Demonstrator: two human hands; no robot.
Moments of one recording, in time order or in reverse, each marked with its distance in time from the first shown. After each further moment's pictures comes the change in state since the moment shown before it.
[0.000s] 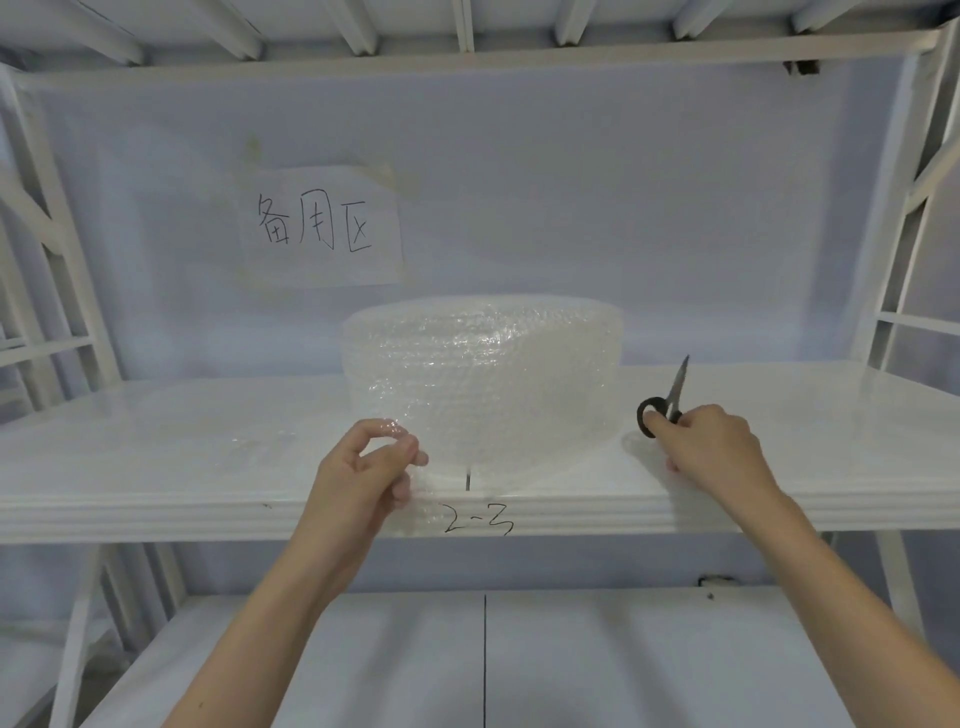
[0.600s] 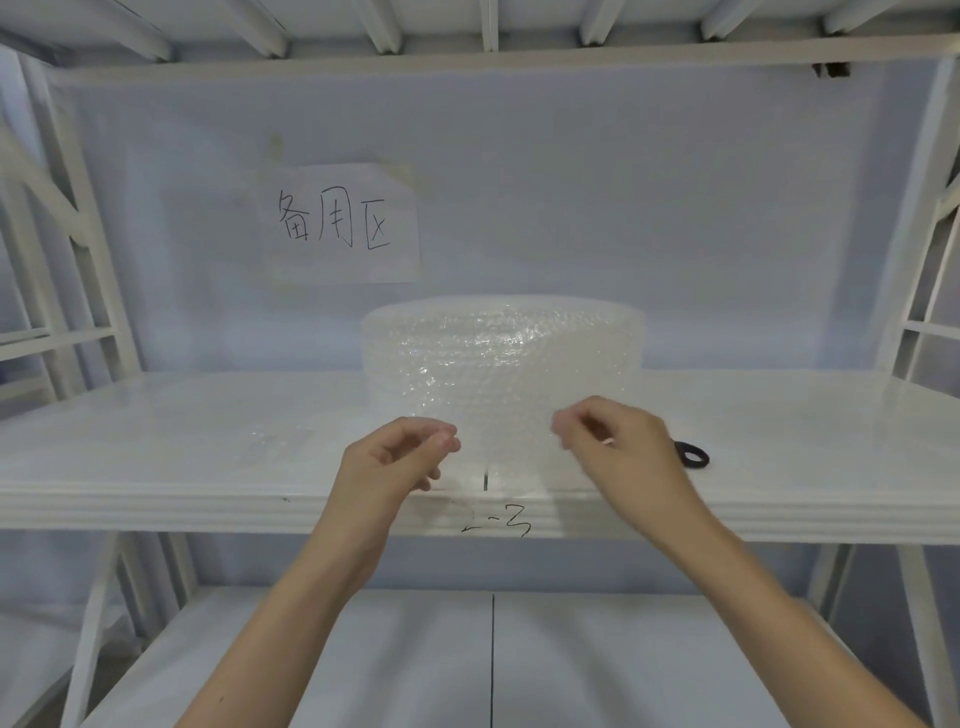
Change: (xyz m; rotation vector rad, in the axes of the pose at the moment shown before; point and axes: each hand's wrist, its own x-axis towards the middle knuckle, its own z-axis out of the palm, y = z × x) left_hand -0.003 0.007 0.007 0.112 -0.003 0.101; right_hand -0.069 -0.072 0.030 0.416 -0.086 -0.492
